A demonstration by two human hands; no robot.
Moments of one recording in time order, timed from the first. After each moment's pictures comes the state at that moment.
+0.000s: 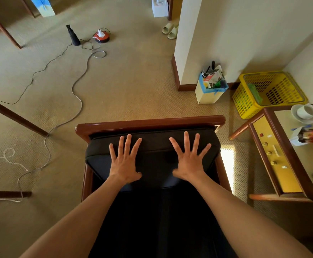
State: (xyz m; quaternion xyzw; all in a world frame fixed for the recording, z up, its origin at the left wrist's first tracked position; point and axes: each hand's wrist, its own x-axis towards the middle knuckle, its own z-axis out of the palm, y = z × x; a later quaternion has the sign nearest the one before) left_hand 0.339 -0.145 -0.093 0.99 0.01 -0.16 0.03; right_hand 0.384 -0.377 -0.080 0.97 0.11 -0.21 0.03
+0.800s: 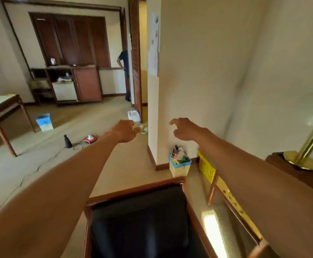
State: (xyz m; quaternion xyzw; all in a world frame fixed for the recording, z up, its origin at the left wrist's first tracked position) left_hand 0.372 -0.181 0.347 0.99 -0.05 0.01 0.16; right_hand 0.377 -0.419 0.353 0.98 0.10 -0.02 -0.14
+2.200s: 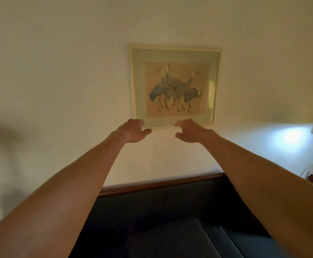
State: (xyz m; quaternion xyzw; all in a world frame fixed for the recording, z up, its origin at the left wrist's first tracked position) left_hand -0.224 -1.146 0.494 0.64 -0.75 -0.02 0.19; right_hand -0.455 -1.173 0.490 0.80 -0.58 0.16 0.02
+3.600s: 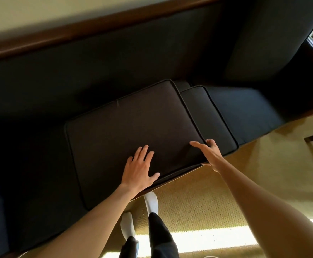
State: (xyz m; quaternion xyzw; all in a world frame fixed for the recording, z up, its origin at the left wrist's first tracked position) left_hand -0.391 -1.207 -0.173 0.53 -0.81 -0.24 -0.08; right_hand -0.668 -1.219 -0.167 0.19 -0.82 0.18 -0.50
